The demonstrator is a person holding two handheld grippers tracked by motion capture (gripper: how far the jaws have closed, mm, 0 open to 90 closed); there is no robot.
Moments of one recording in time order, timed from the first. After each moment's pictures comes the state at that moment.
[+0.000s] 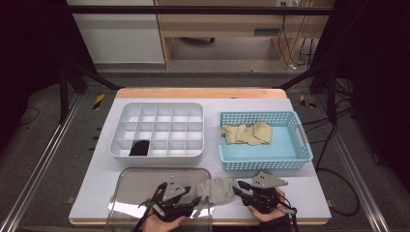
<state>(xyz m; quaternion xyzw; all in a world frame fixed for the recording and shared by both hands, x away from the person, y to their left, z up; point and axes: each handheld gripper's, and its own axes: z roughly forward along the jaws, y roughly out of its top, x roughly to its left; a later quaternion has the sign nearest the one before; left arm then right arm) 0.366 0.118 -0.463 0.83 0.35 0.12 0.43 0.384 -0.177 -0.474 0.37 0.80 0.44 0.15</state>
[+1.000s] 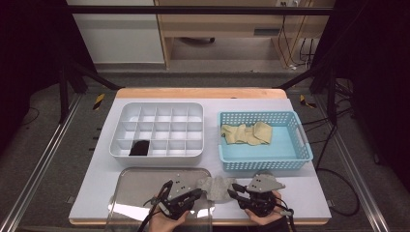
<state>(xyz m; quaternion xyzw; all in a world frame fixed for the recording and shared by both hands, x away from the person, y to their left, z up) 0.371 0.108 -0.458 0.82 0.34 0.11 0.45 0.376 -0.166 -0.470 0.33 0.81 0.47 0.14</state>
